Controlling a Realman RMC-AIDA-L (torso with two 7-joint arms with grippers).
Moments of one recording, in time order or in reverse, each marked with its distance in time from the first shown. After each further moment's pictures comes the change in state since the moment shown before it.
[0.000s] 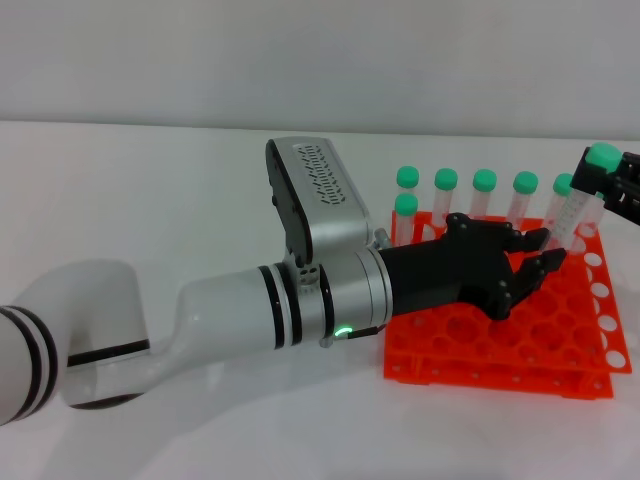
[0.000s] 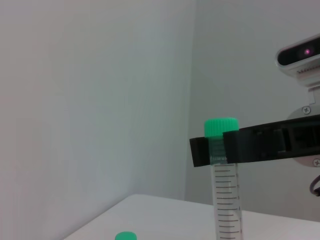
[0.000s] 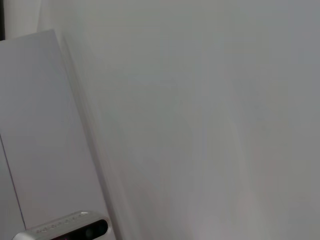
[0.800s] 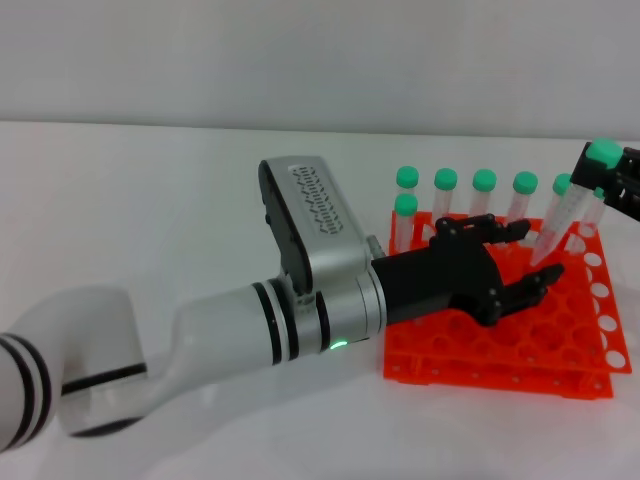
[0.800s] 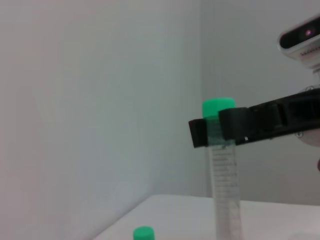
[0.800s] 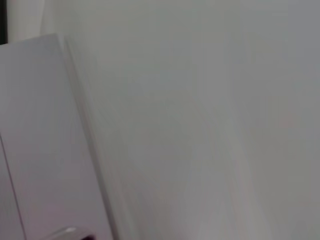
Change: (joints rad) left arm 0.052 -0.006 -0.039 0.032 -0.004 -0.035 0.149; right arm 0.000 0.007 0.009 -0.006 0.003 0.005 -0.007
